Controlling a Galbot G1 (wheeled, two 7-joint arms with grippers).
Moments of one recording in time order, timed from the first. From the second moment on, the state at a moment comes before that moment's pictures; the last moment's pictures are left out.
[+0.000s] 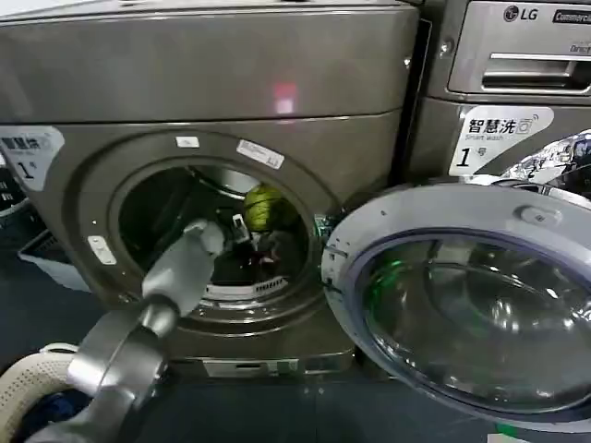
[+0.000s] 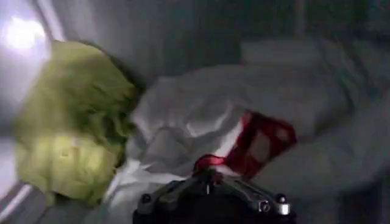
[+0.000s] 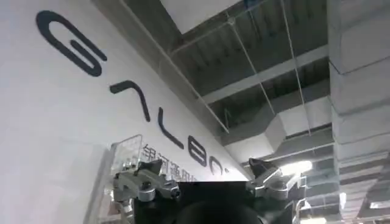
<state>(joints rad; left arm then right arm) -0.03 -1.42 -0.04 -0.33 0.55 0.01 0.78 -1.79 0.81 2.64 1.86 0.96 -0.35 -0.06</state>
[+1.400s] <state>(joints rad) 0.57 -1.45 -0.39 -1.27 -0.12 -0.24 -0.05 -1.76 0.82 2.58 1.86 0.93 -0.29 -0.06</state>
